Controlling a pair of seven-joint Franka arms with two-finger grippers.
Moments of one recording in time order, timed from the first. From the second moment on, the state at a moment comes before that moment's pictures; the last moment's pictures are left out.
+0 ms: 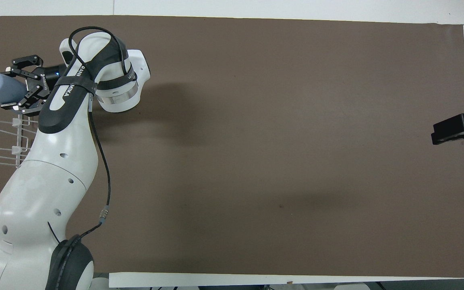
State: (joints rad) left arm -0.49 0.79 0.16 -1.43 1.27 1.13 -2.21; right arm -0.11 -0.08 0.09 -1.60 -0.05 1.37 -0.02
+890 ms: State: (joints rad) left arm -0.54 0.52 0.13 -1.39 1.05 1.19 -2.09; right arm -0.11 -0.08 0.09 -1.60 -0.05 1.37 -0.02
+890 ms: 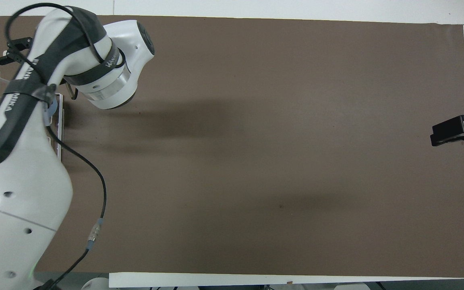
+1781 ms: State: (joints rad) left arm -0.22 0.18 0.14 -1.61 0.47 1.67 -0.90; right arm -0.11 -0.08 0.09 -1.60 -0.05 1.39 -0.03
